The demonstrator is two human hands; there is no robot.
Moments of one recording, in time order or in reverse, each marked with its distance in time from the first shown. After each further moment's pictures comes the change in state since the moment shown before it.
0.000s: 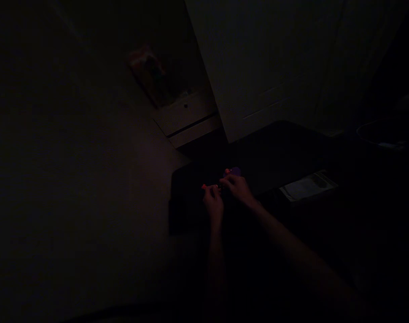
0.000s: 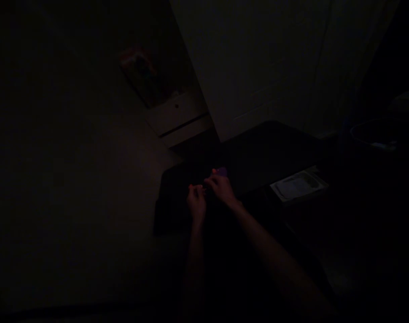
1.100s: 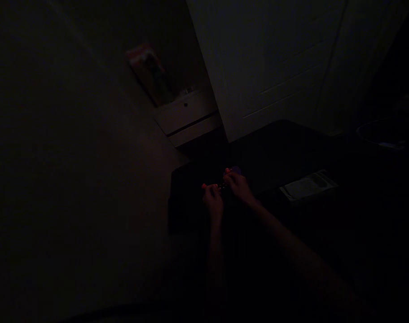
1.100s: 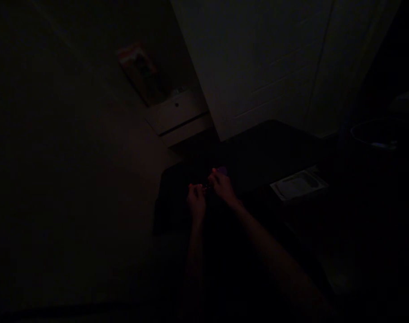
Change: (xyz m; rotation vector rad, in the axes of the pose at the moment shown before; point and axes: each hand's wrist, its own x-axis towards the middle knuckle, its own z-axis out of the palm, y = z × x) left_hand 0.001 0.000 0.001 0.010 0.002 0.018; right_hand 0.004 0.007 -0.002 -0.034 0.029 -0.024
